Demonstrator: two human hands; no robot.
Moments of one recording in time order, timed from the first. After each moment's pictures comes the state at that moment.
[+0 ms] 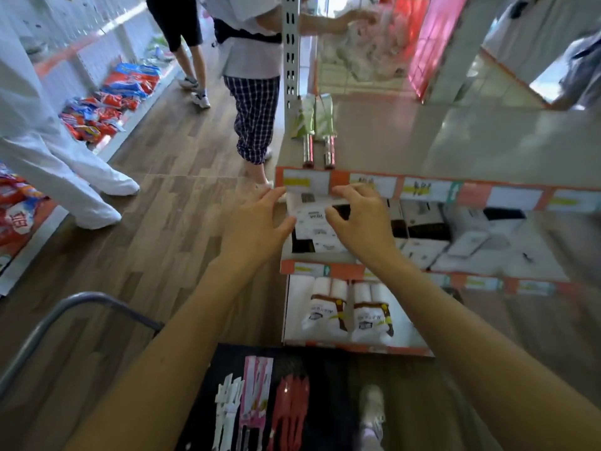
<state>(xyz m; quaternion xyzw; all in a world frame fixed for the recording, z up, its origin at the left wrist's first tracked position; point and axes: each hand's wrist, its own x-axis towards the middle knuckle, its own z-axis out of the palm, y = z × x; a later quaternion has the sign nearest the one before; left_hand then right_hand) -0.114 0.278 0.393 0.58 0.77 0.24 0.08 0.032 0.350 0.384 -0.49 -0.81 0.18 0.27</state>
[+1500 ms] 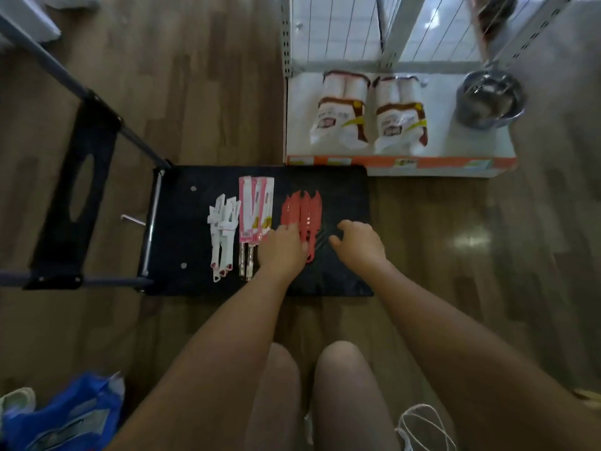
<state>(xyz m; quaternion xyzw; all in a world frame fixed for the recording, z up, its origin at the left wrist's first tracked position) 0.002 0.028 -0.127 0.52 0.80 0.01 0.30 0.124 0.077 -0.106 -0.60 -0.73 0.32 -0.07</state>
